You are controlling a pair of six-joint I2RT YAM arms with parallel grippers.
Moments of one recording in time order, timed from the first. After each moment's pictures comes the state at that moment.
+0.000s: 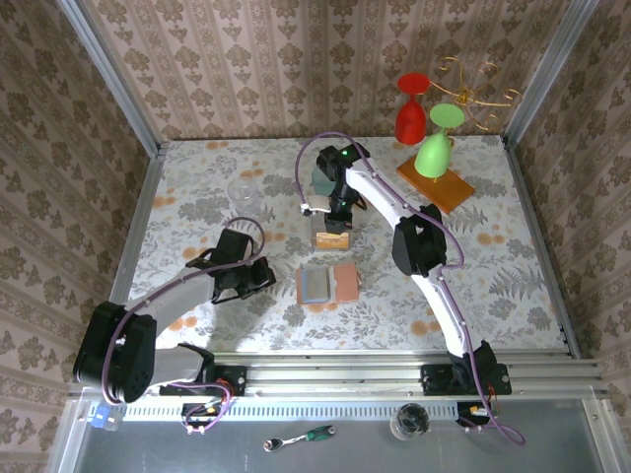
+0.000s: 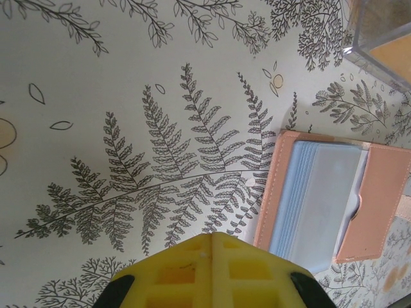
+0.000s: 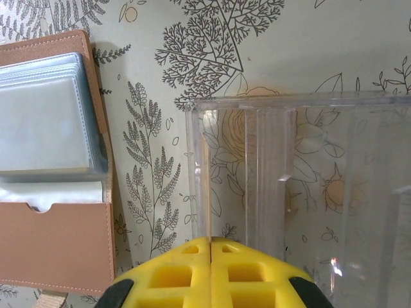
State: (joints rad) left arm -0.43 1.27 0.57 -0.35 0.36 -0.77; right arm 0.51 2.54 2.47 -1.53 -0.30 -0.97
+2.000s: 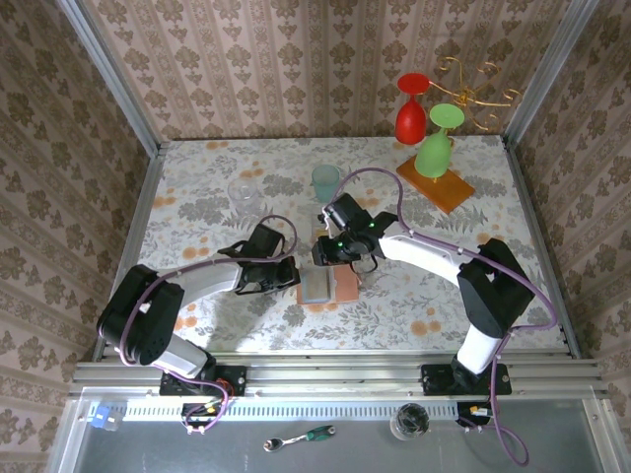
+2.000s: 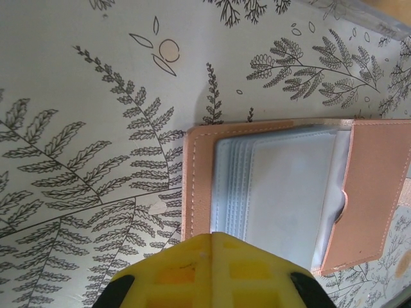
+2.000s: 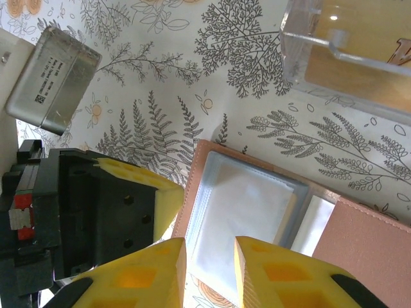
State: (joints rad) left arm -0.61 1.49 0.69 -0.26 0.35 -0.80; right arm 0.70 1.72 1.22 -0.50 -0.26 0.55
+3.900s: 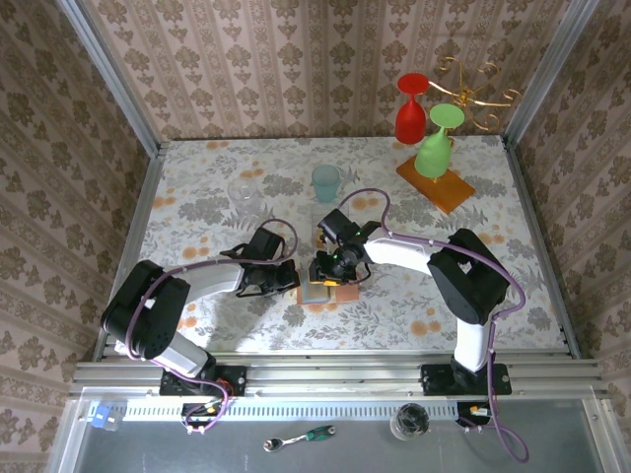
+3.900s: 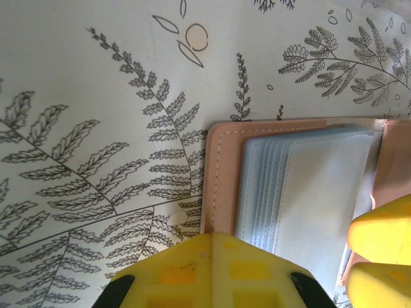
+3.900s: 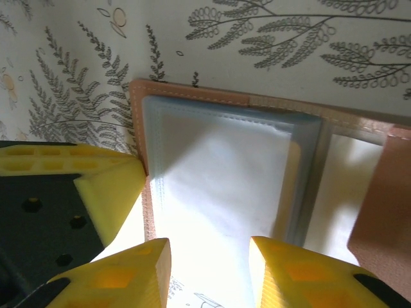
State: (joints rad) left arm -0.61 1.53 0.66 -0.21 0.36 -0.80; right arm 0.72 1.87 1.19 -0.50 -0.37 0.76
